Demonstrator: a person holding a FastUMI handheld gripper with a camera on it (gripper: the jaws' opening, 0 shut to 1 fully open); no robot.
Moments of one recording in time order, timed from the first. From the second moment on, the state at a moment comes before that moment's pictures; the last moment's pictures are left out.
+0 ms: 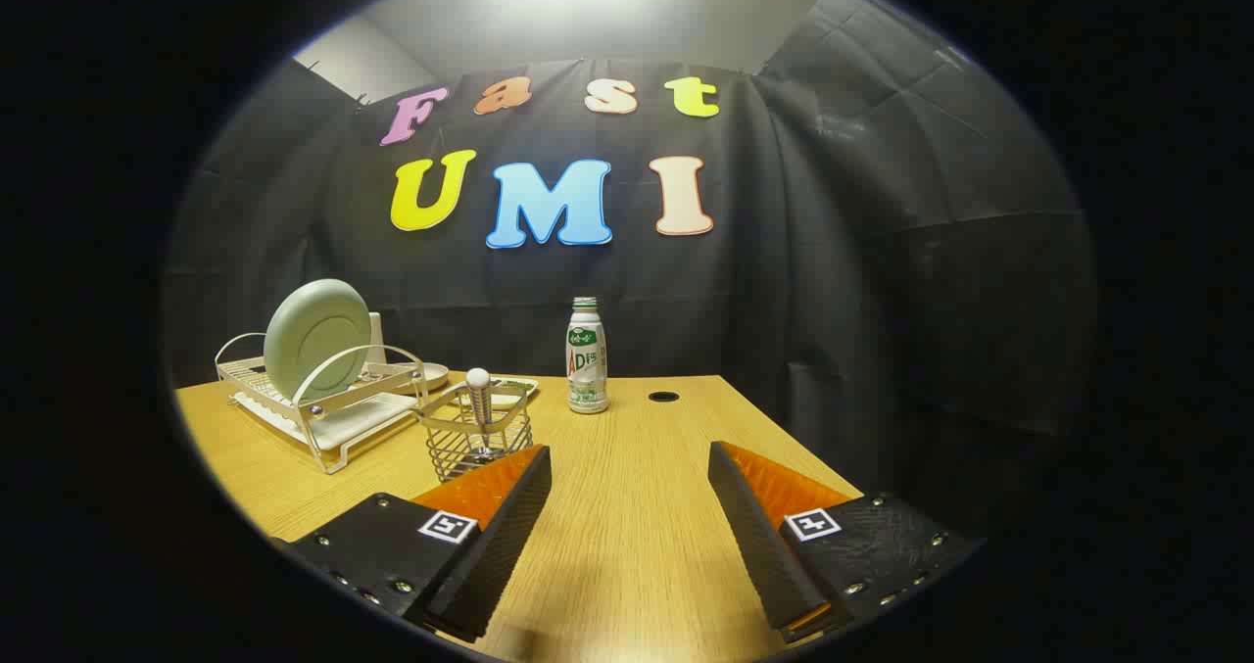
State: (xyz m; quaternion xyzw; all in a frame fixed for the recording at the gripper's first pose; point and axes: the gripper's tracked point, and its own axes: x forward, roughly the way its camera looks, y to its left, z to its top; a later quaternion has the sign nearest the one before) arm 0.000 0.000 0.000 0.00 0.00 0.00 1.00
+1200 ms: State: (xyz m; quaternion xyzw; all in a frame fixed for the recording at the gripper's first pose) arm -0.032 -0.009 0.153 -0.05 -0.03 -0.08 1.00
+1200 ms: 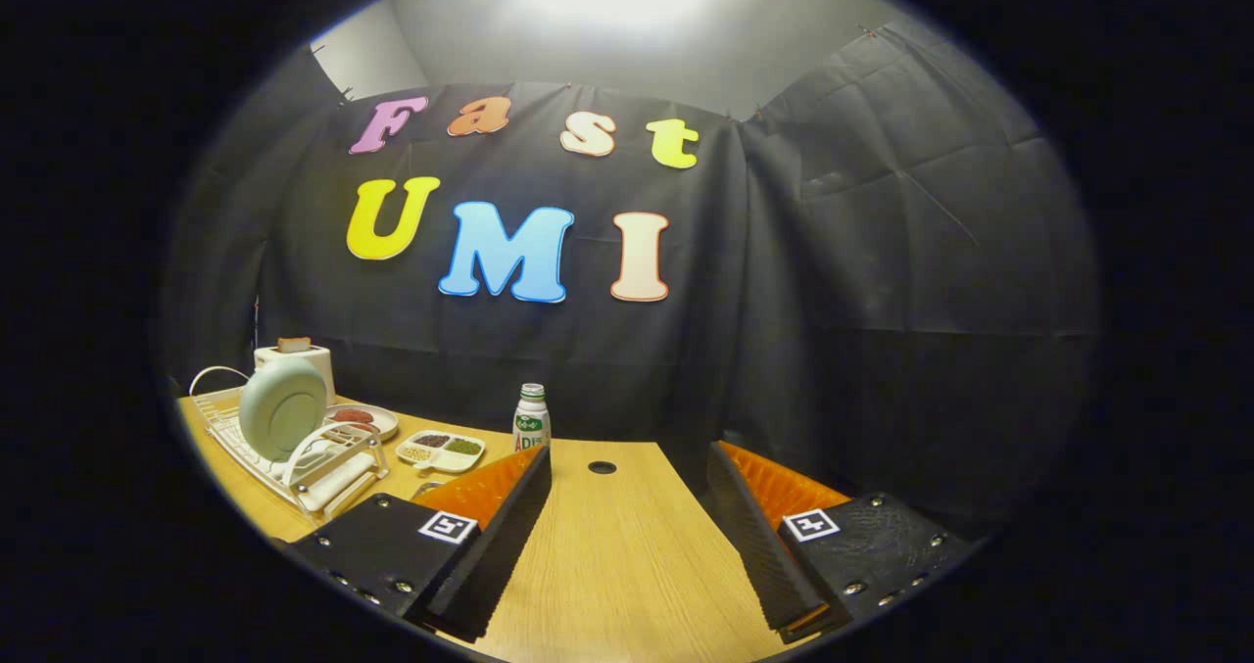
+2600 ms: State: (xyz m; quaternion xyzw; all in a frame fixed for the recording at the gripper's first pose) arm 0.097 0.373 0.094 0.10 0.17 0.03 0.98
